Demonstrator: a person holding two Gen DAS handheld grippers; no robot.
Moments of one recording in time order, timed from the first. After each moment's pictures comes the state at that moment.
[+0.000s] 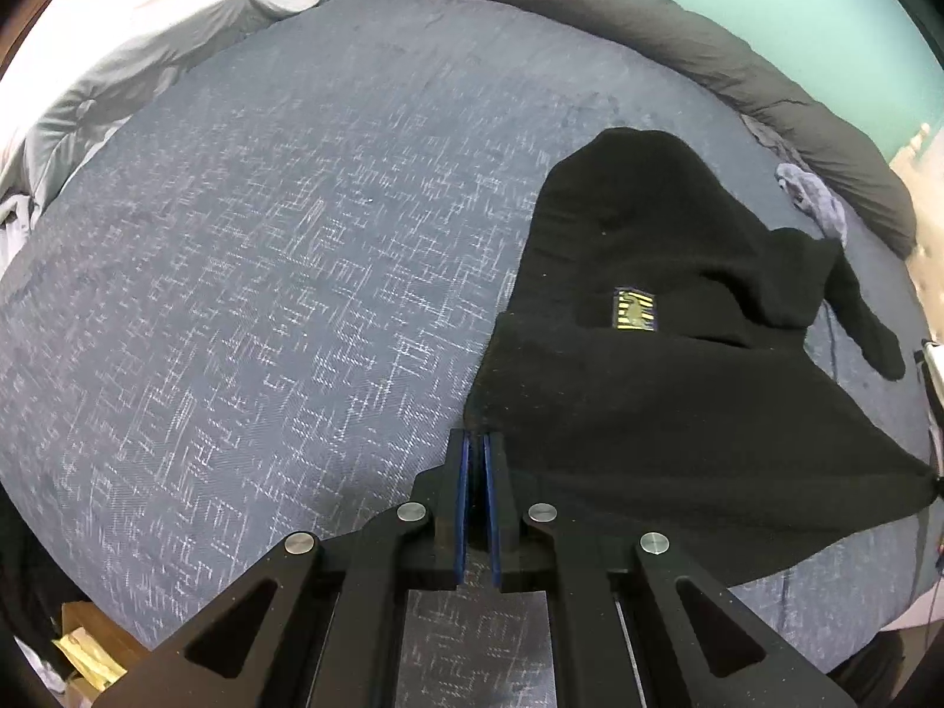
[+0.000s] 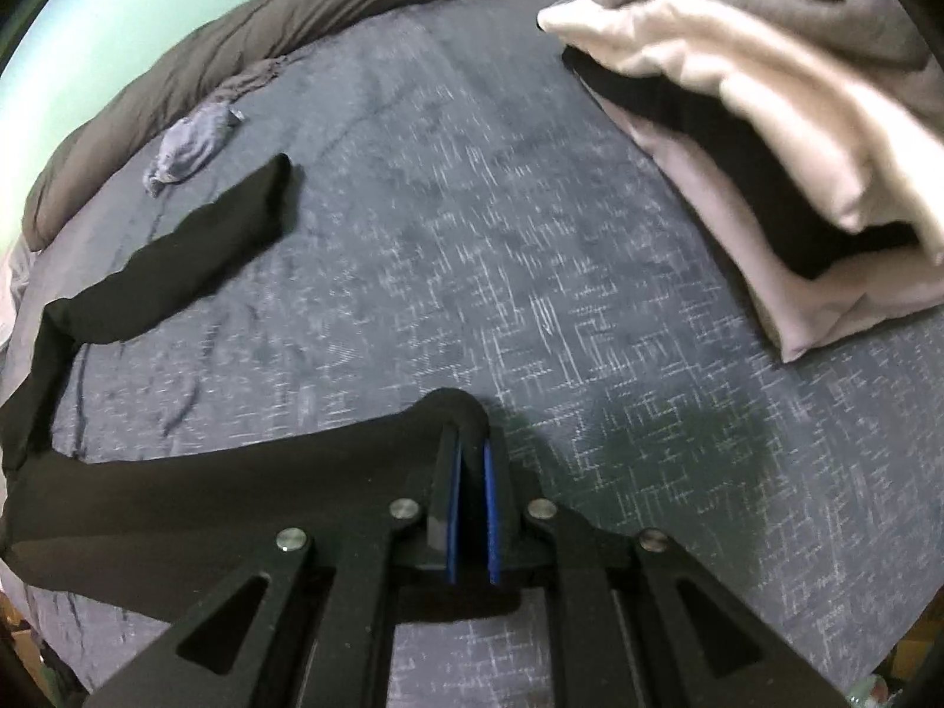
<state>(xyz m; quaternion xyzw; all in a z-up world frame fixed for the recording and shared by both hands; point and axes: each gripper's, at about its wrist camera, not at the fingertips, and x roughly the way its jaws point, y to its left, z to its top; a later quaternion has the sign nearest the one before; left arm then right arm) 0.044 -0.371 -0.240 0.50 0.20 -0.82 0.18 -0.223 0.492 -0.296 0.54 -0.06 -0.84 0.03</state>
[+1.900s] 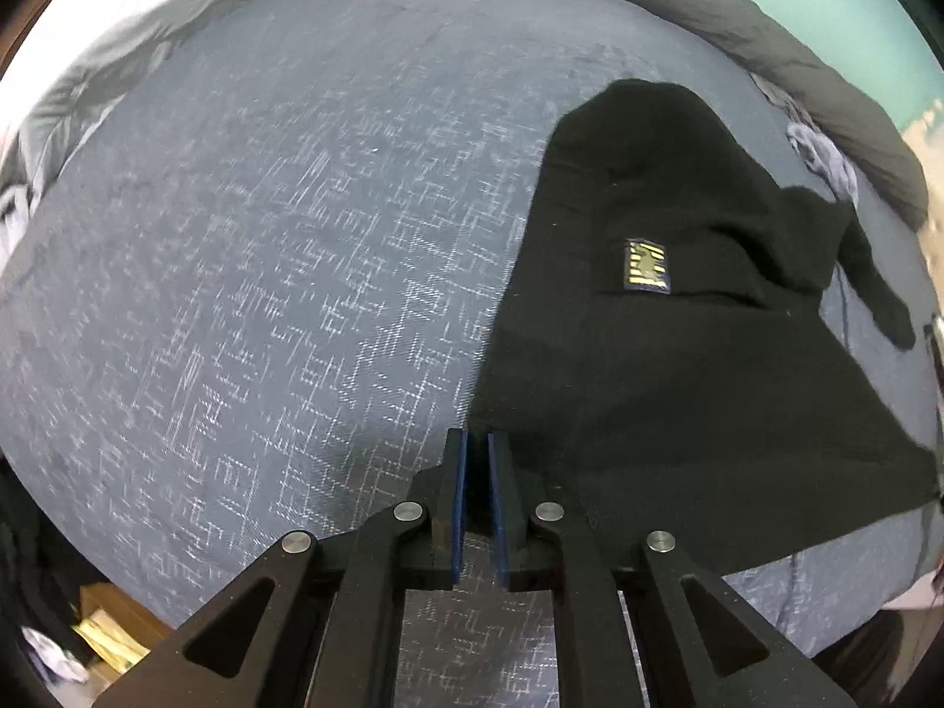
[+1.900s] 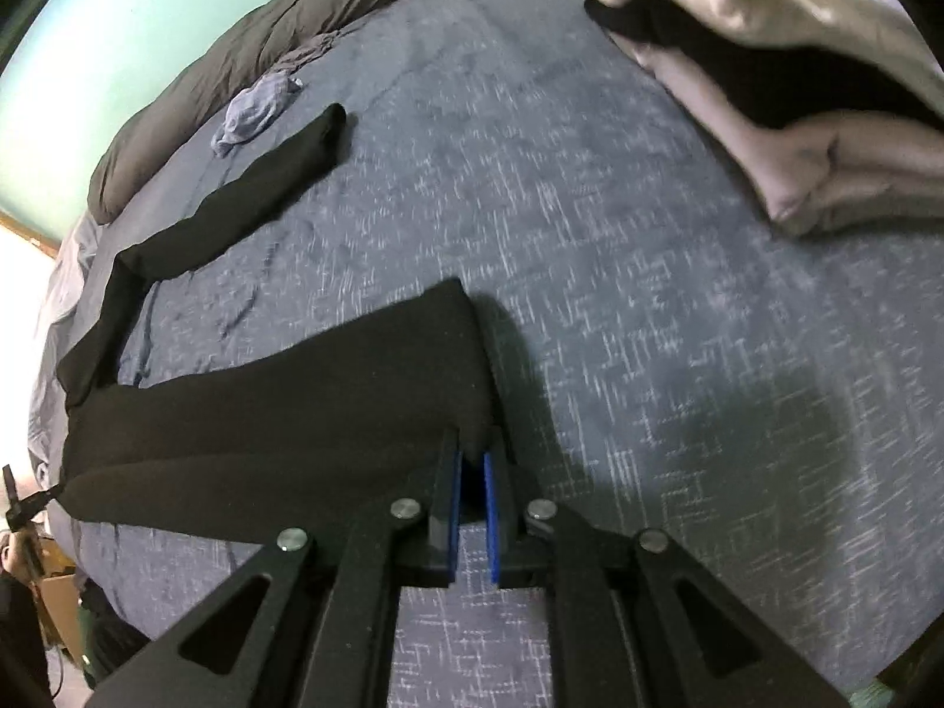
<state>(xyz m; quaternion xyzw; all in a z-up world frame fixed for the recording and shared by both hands) 0.059 -0.365 -0.243 0.54 0.20 -0.79 0.18 -0.167 0.524 -0.297 0.57 -0.10 -0.81 0.13</state>
